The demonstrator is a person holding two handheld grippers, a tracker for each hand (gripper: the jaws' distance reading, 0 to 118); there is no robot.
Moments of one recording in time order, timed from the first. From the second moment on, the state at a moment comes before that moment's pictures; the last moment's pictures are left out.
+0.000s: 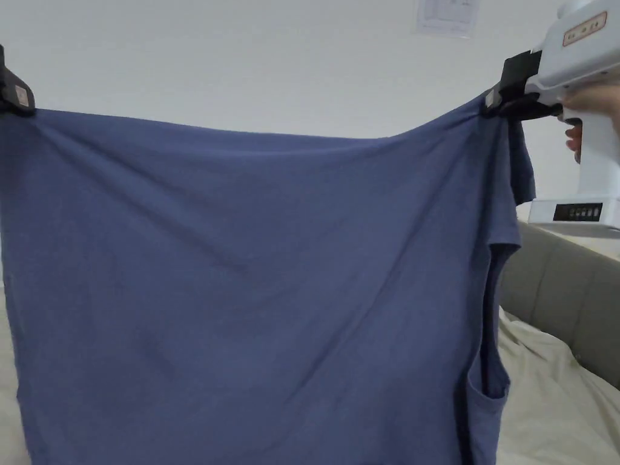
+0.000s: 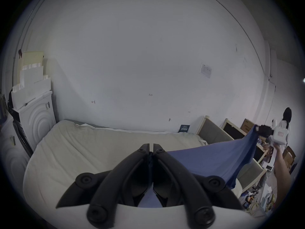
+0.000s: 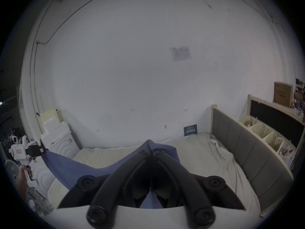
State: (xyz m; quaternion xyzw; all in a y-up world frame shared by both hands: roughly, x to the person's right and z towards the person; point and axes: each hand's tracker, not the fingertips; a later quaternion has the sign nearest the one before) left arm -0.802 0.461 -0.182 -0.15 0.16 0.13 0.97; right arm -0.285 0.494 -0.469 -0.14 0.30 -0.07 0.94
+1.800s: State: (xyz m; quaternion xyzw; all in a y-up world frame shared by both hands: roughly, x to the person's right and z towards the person) left arm -0.685 0.081 -0.033 -0.39 0.10 0.17 0.90; right arm -0.138 0.090 -0.319 -0.37 0.36 0.02 0.85
